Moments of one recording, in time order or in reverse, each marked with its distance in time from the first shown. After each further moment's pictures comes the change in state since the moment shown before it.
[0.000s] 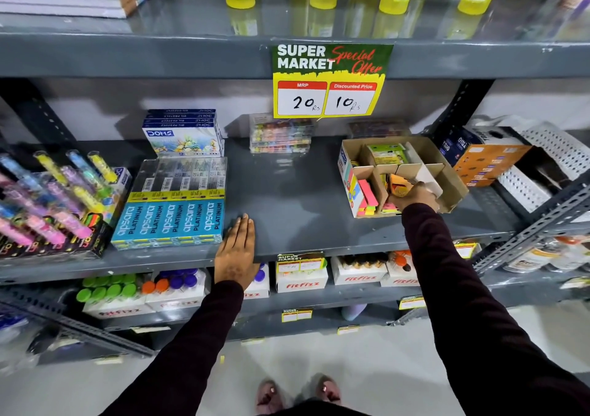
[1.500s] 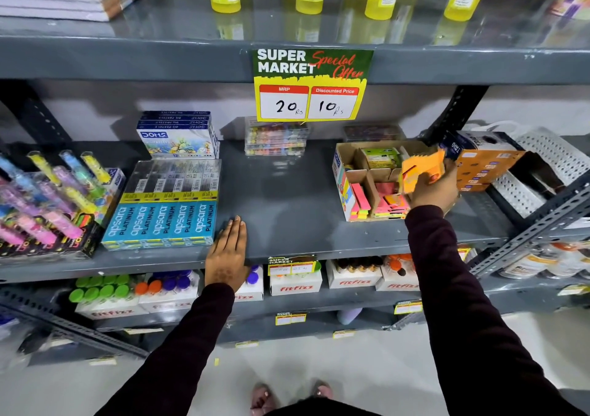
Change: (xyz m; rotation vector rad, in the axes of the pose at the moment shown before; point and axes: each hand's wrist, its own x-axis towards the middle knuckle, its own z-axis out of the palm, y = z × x) left_hand -0.001 0.003 0.000 0.016 -0.031 -0.005; right_hand -0.007 -0.004 -0.041 0.546 0.428 0.024
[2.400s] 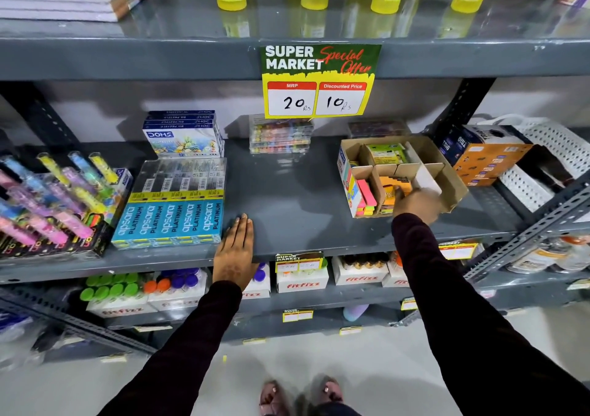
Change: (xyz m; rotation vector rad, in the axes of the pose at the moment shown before) left_hand -0.002 -0.004 -0.005 0.000 -0.092 -0.055; right_hand -0.029 0.035 0.042 -0.510 -0.226 0.051
